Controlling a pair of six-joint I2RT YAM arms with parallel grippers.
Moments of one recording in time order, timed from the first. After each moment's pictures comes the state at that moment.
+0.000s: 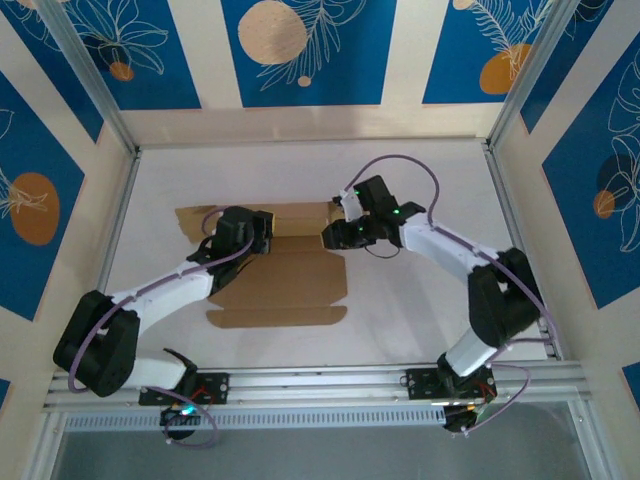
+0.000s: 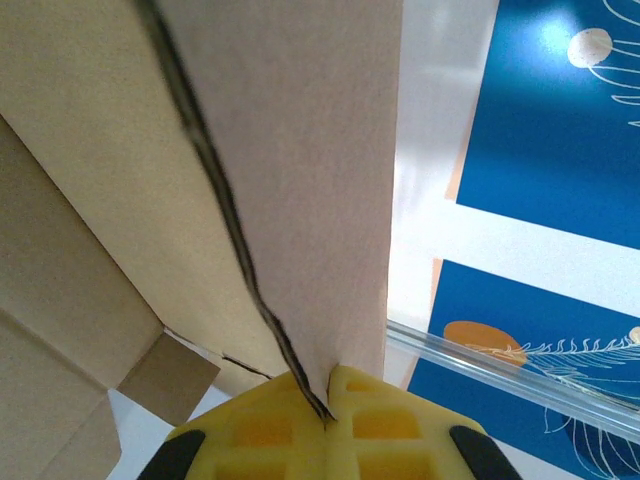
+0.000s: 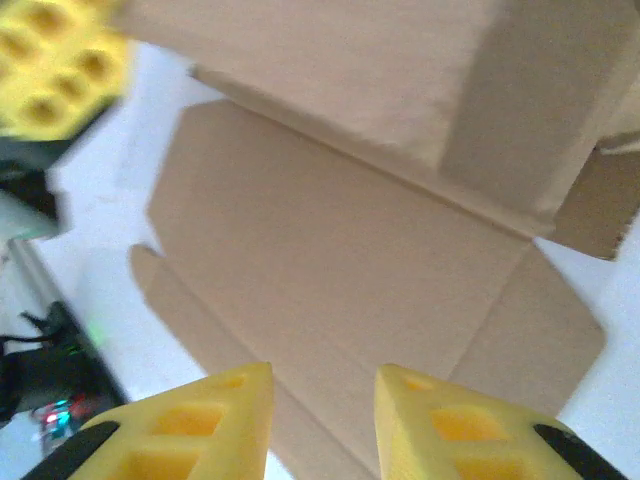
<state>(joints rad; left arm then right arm) -0.54 1.35 0.71 0.21 -0.11 -1.75 0.52 1.50 1.12 -0.50 -0.53 0.32</state>
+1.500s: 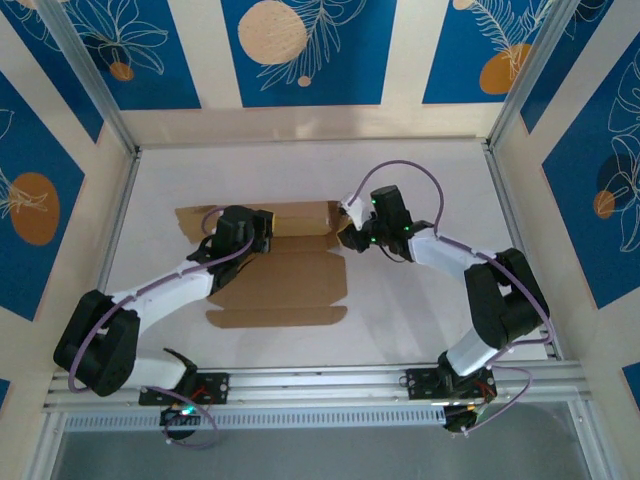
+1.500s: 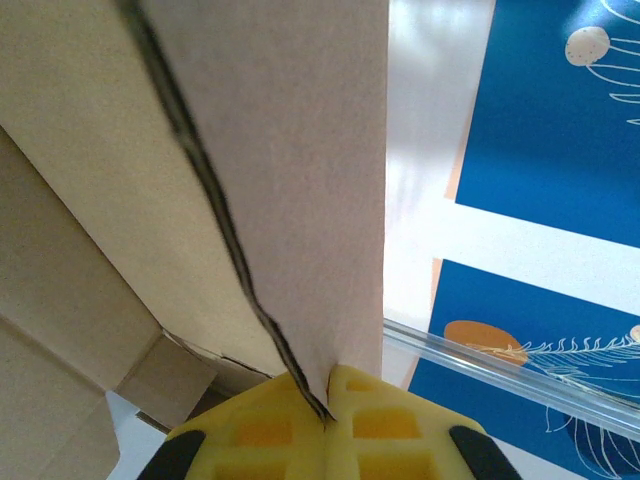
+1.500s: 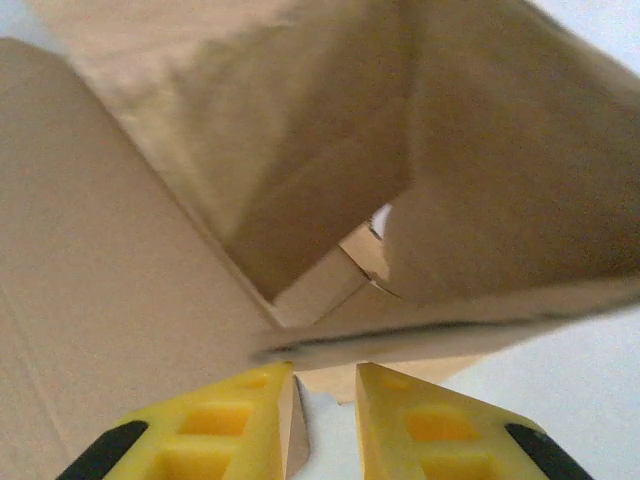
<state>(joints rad) -0.54 1.35 0.72 0.21 -0.10 -1.74 0.45 1.58 0.92 -0.09 -0.37 -0.27</state>
